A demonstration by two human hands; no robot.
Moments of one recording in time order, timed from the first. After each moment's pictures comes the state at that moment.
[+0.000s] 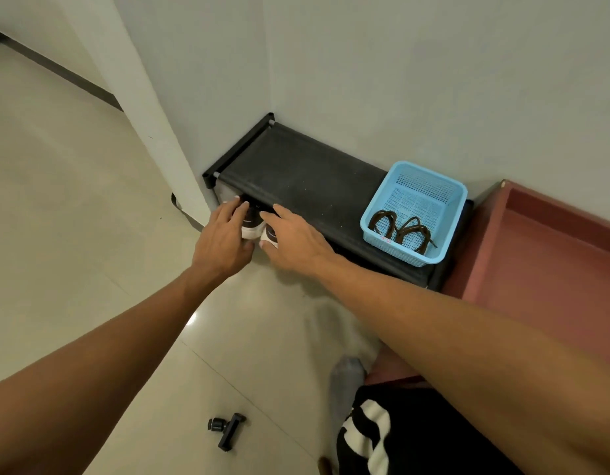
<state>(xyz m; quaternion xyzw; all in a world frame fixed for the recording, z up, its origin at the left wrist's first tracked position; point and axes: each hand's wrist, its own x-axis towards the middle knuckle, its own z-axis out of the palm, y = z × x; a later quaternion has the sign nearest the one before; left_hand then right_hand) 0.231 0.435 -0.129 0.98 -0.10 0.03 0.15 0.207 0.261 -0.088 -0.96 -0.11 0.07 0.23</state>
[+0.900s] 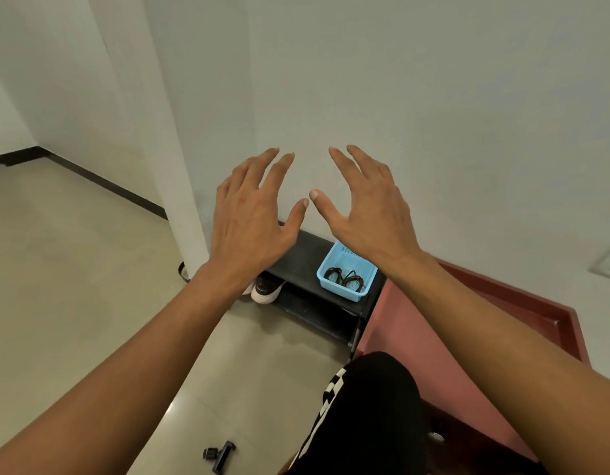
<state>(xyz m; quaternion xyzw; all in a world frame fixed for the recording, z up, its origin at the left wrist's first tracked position) 0.033 0.356 0.223 0.89 -0.21 0.34 0.21 0.000 0.166 0.244 -0.94 -0.03 -0.31 0.16</state>
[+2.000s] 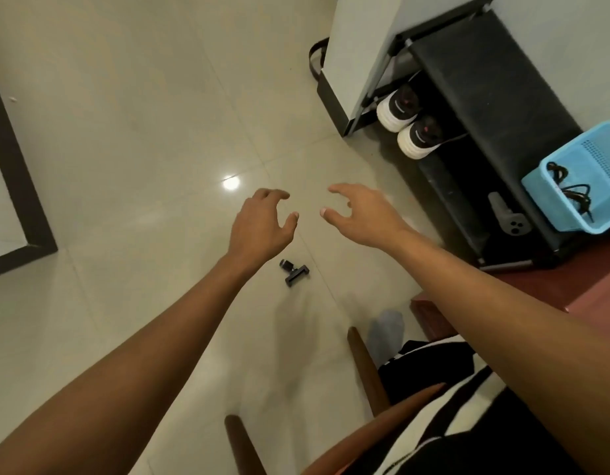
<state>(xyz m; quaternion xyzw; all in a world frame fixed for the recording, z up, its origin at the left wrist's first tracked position) -0.041 0.584 -0.151 0.93 0.18 -0.04 0.32 0.046 0.400 -0.093 -0.93 -0.18 0.25 0.17</state>
